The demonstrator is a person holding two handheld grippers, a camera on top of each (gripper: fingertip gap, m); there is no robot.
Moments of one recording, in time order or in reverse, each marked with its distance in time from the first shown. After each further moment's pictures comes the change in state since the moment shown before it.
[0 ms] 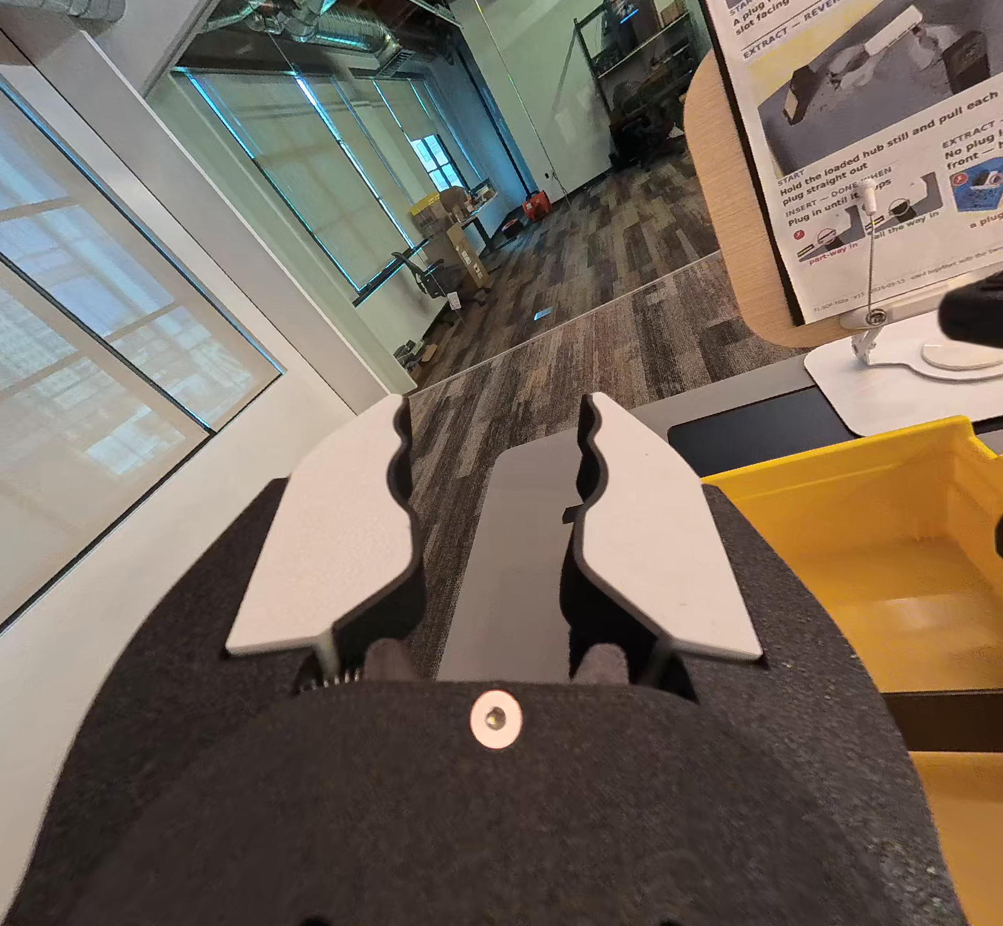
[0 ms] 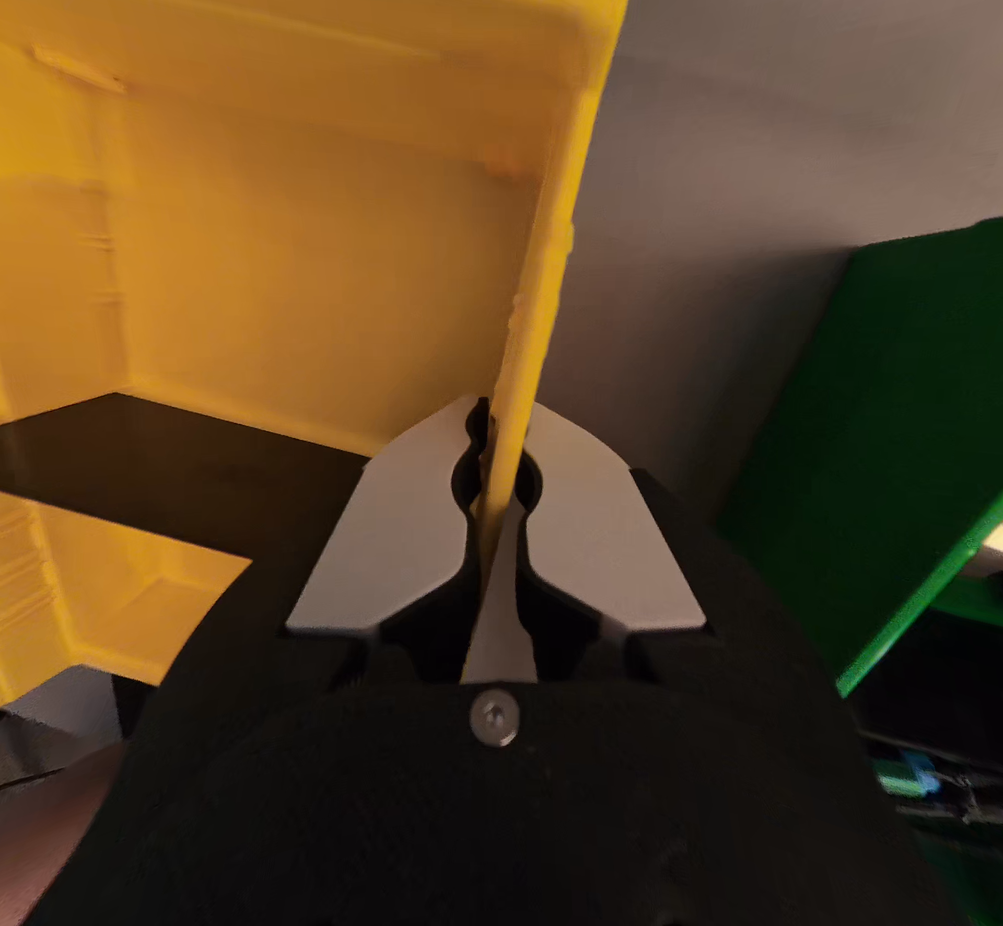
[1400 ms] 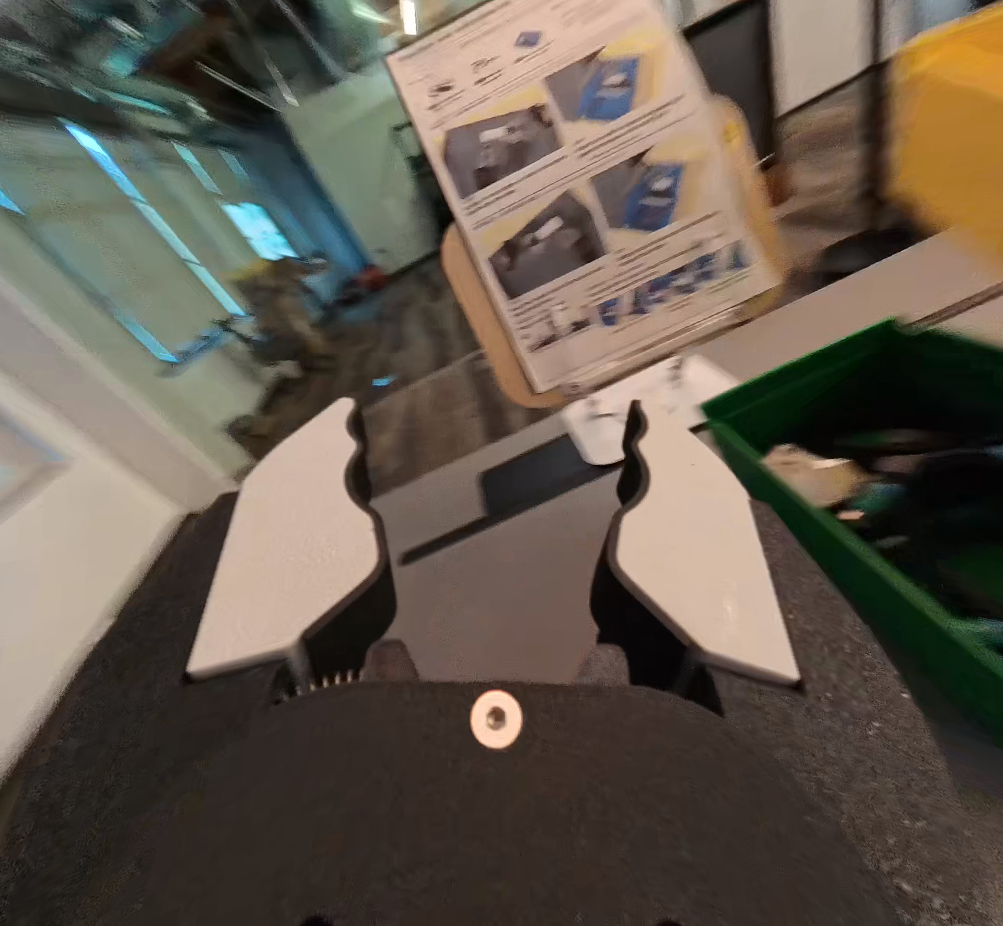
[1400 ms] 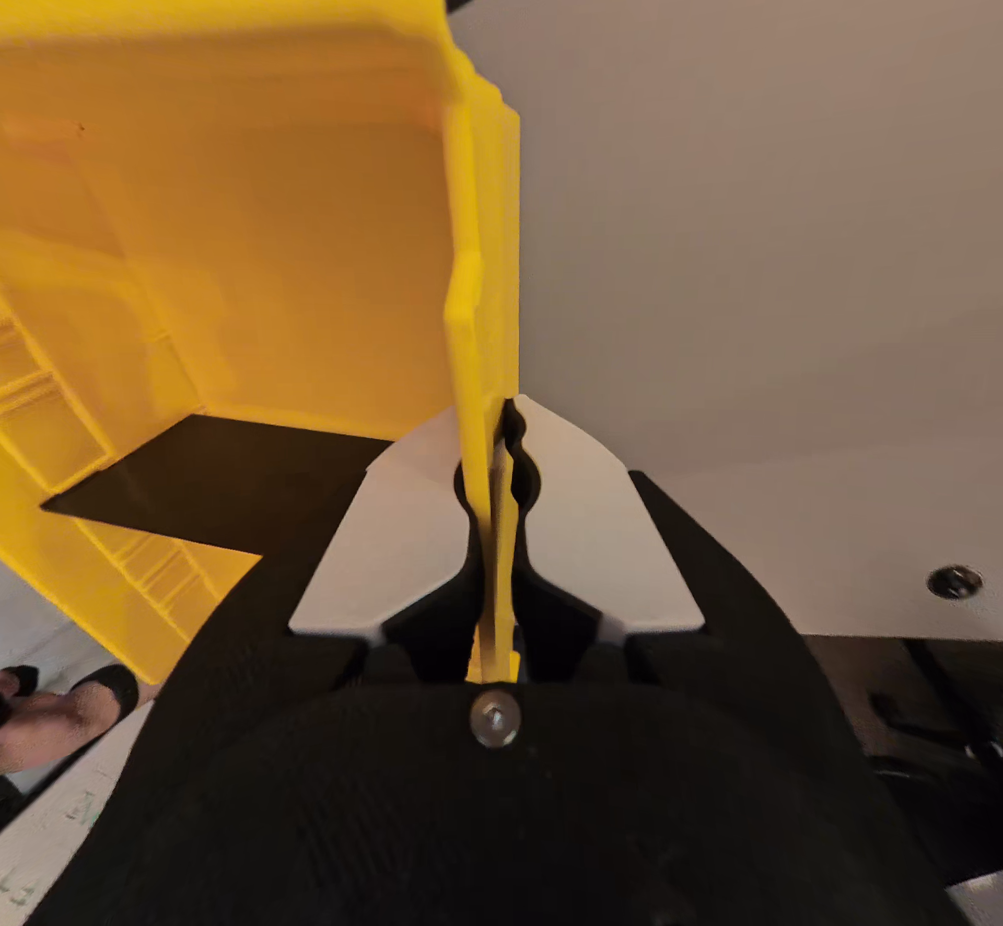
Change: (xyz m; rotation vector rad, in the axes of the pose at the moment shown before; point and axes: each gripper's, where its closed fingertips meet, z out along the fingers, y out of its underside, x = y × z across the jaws) left arm 0.081 -0.072 -0.098 0.139 0.316 -0.074; right arm 0.394 0.110 -0.271 0.077 -0.061 0.563
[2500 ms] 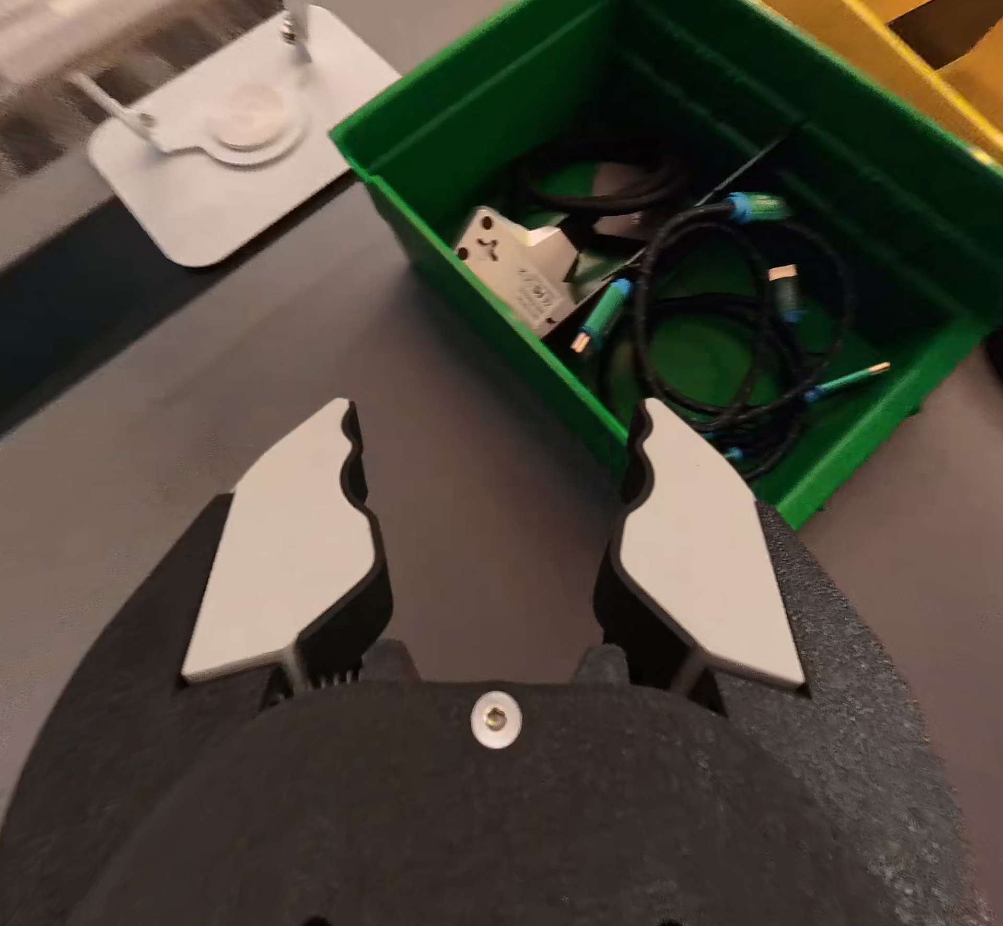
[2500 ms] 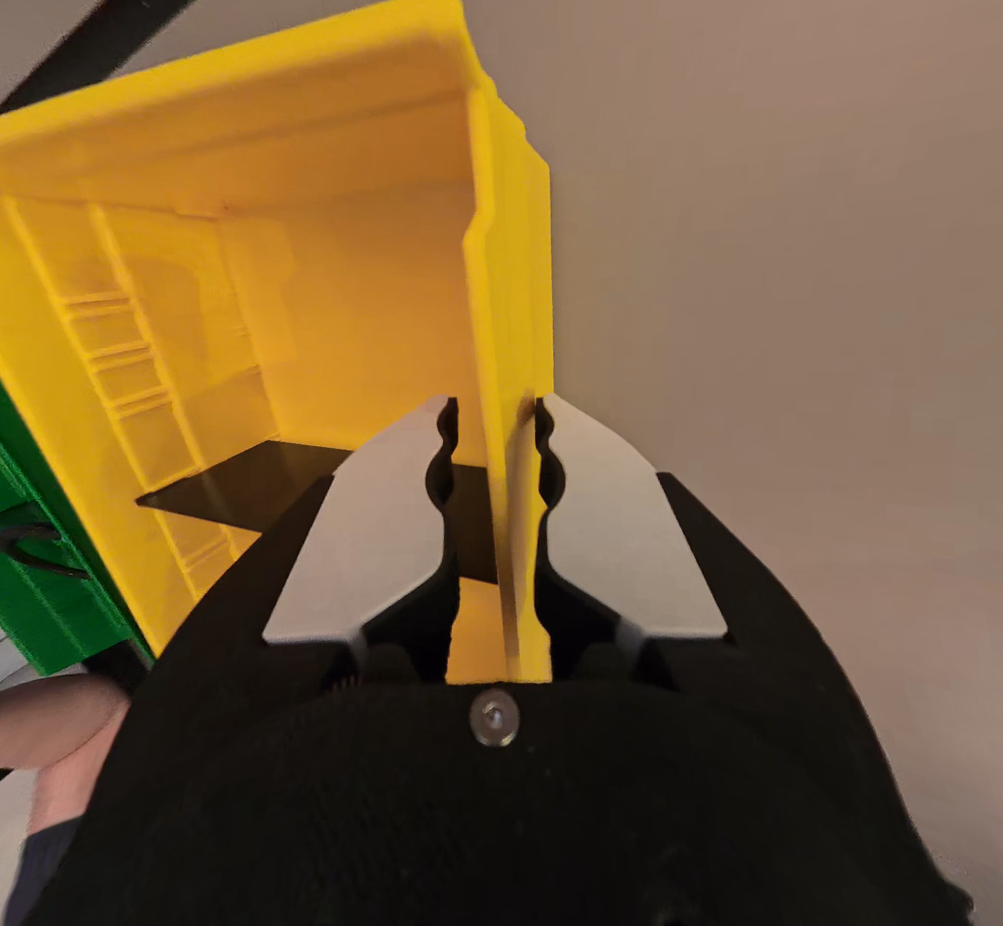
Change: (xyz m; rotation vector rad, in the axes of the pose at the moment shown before) left arm 0.192 0.128 0.066 -0.552 0.704 -0.183; right arm 0.121 -0.036 0.150 -0.009 -0.061 -0.037
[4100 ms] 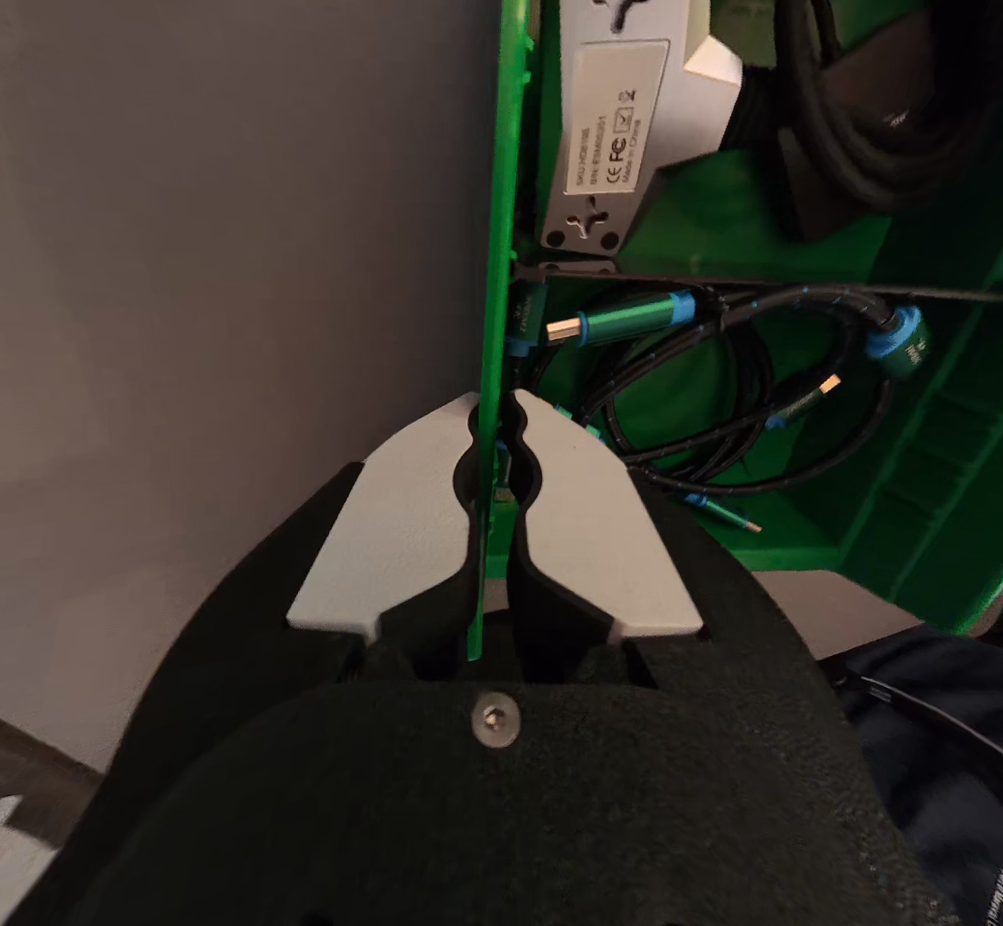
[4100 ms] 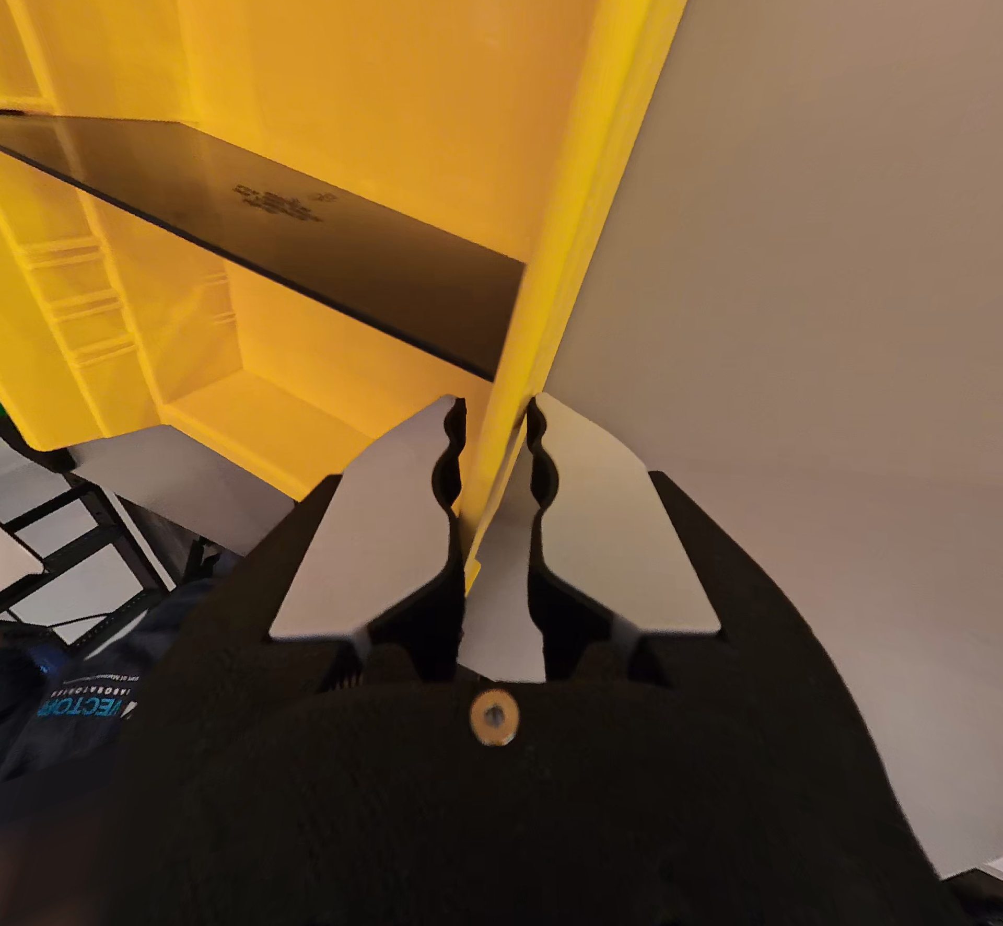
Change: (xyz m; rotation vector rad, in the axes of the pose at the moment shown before) left arm -0.111 0.086 -0.008 -0.666 -0.041 -0.368; right arm -0.001 0.102 0.000 -0.269 -0.087 -0.253
